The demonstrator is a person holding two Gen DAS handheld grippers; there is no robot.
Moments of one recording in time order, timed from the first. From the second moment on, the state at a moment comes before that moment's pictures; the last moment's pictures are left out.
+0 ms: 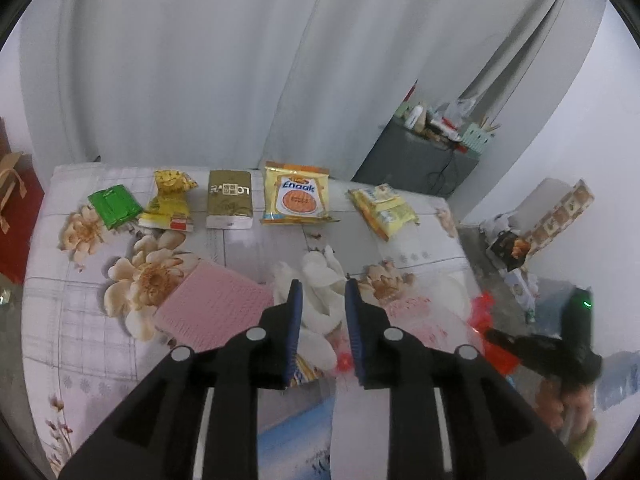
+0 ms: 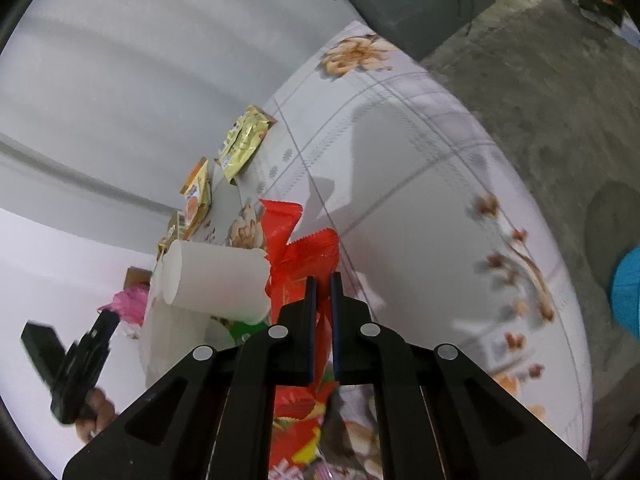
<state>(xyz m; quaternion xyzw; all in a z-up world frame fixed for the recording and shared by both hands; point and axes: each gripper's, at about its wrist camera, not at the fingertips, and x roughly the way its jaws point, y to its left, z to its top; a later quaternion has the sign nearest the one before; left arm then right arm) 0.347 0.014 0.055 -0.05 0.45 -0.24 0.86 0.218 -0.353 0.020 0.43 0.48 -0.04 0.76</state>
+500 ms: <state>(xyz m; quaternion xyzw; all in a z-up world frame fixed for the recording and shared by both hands) 0.376 -0.052 -0.012 0.14 0.49 -0.23 0.83 0.181 -0.368 0.029 0.46 0.45 -0.03 0.76</state>
